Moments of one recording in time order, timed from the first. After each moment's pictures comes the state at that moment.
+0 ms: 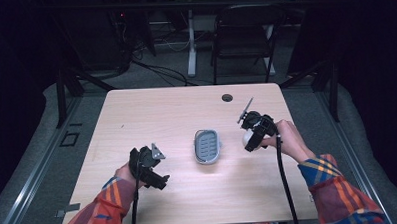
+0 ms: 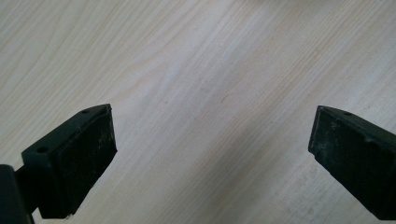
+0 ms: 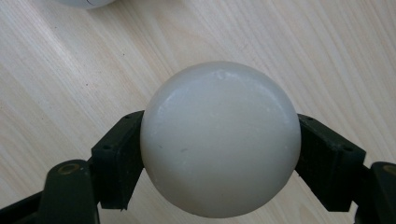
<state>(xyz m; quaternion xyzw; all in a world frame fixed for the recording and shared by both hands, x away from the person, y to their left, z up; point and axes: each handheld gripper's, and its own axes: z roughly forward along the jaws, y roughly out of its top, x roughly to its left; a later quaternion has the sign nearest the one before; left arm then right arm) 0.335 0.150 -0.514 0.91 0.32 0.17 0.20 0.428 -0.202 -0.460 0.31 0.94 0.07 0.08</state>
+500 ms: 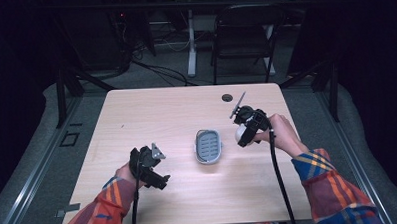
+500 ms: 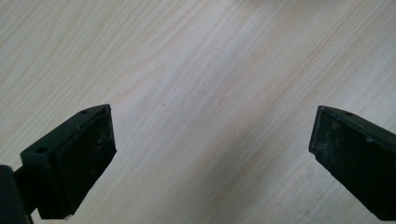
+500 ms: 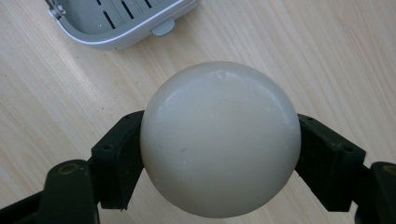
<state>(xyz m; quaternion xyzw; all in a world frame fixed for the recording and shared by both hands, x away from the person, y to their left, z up) 0.336 0.150 -0.514 0.91 0.32 0.16 0.21 0.435 -0.180 -0.444 0.29 0.95 0.08 0.08</state>
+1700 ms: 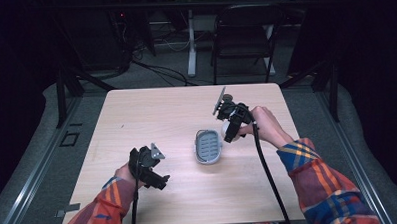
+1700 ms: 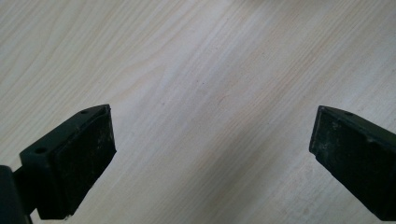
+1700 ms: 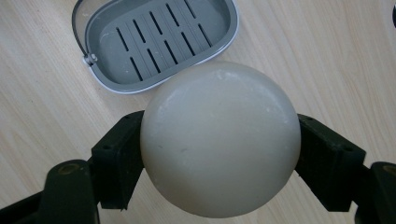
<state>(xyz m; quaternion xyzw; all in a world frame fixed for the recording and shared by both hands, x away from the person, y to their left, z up) 0.335 0.151 -0.513 0.91 0.32 0.16 0.21 0.449 -0.134 -0.431 0.25 0.96 0.06 0.08</state>
